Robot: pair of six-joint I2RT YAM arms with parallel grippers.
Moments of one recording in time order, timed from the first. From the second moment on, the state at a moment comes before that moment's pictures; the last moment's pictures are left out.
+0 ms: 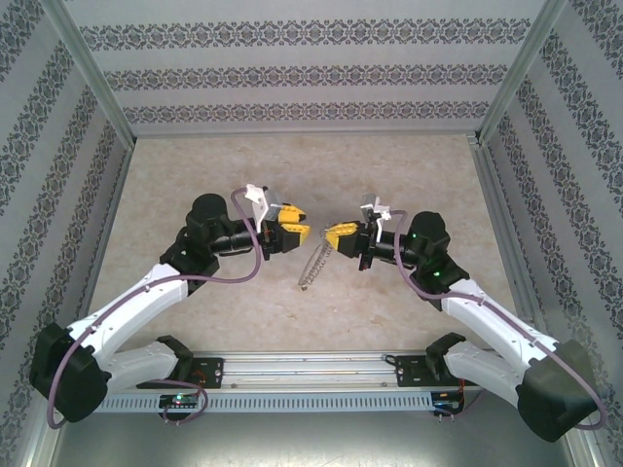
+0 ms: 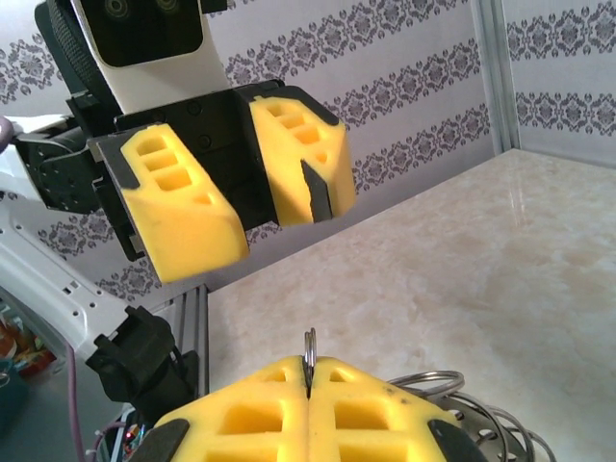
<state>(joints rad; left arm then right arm) -0.55 1.10 0.79 0.26 0.69 -0.10 0.49 0.98 0.56 0.43 -0.83 0.36</state>
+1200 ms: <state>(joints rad) -0.55 1.30 0.71 0.88 0.85 -0.56 0.50 1.06 0.55 0.74 -0.76 0.54</state>
